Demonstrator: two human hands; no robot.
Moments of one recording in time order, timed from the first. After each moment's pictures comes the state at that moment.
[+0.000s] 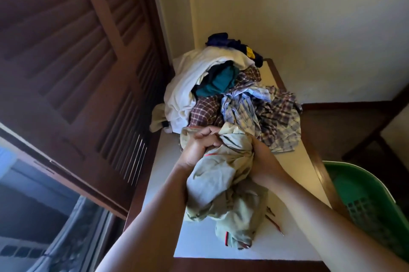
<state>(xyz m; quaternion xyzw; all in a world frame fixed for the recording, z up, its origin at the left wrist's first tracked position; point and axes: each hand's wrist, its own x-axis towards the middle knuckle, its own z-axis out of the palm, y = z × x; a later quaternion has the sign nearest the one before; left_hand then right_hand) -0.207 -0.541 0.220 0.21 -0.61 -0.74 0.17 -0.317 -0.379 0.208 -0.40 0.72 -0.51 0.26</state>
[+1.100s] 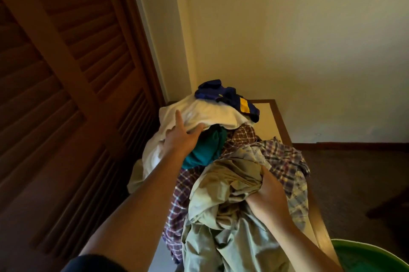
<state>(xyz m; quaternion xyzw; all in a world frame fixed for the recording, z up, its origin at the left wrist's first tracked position) -0.425 -0.705 0.268 0.51 -0.81 -0.28 0.12 -0.503 -0.450 0.202 -0.37 0.78 -0.49 0.10</state>
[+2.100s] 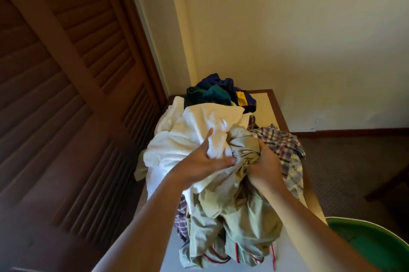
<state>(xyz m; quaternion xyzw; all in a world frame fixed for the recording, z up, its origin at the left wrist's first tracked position) -0.364 -0.583 0.290 0.28 -0.75 -0.60 0.03 -0.495 -0.443 0.243 -0.33 0.76 -0.54 0.13</state>
